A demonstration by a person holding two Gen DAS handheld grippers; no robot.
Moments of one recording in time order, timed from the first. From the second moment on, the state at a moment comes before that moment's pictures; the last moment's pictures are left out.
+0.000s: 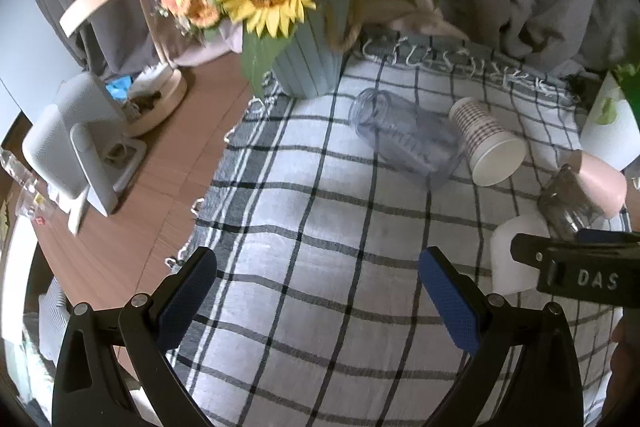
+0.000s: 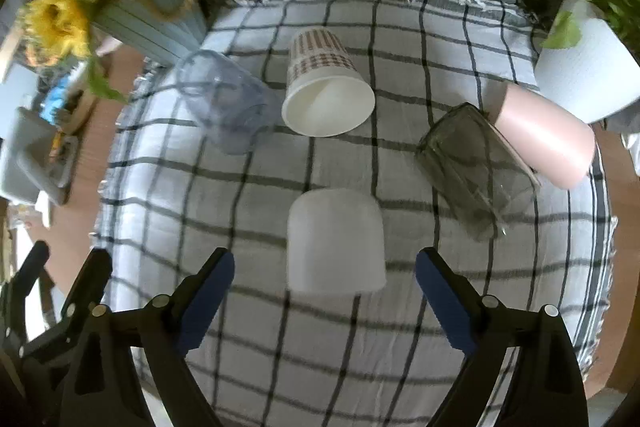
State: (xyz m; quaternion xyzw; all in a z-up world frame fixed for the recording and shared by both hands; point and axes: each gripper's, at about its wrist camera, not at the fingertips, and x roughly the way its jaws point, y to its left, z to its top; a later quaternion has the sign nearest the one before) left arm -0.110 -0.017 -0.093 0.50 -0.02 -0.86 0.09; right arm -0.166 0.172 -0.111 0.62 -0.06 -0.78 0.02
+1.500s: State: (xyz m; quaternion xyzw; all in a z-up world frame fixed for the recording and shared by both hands) left arm -0.083 -0.040 -0.139 0.57 -0.07 -0.82 0.02; right arm -0.097 0.159 -0.164 0.65 -0.19 -0.73 -0.05
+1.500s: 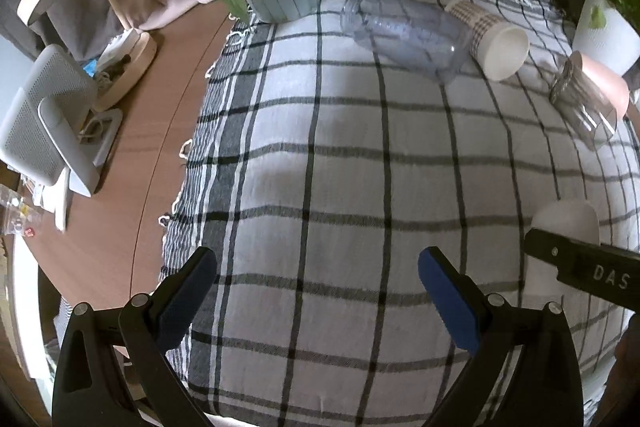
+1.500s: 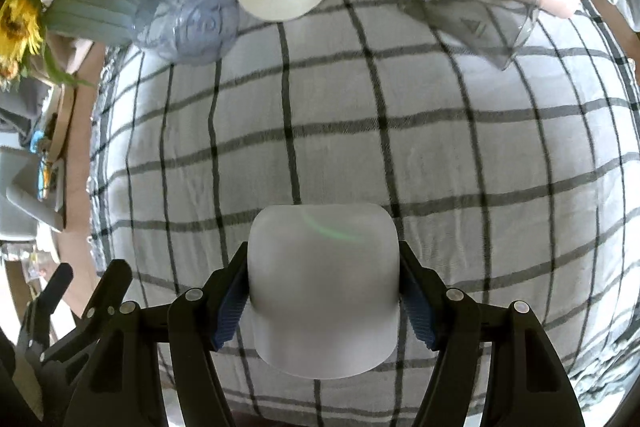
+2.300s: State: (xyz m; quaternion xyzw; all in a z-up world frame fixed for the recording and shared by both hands) left arm -0.084 0.036 -0.110 0.62 -0.04 -0.78 -0.11; right arm -0.039 0.217 -0.062 0.53 -0.23 -0.81 -0.12
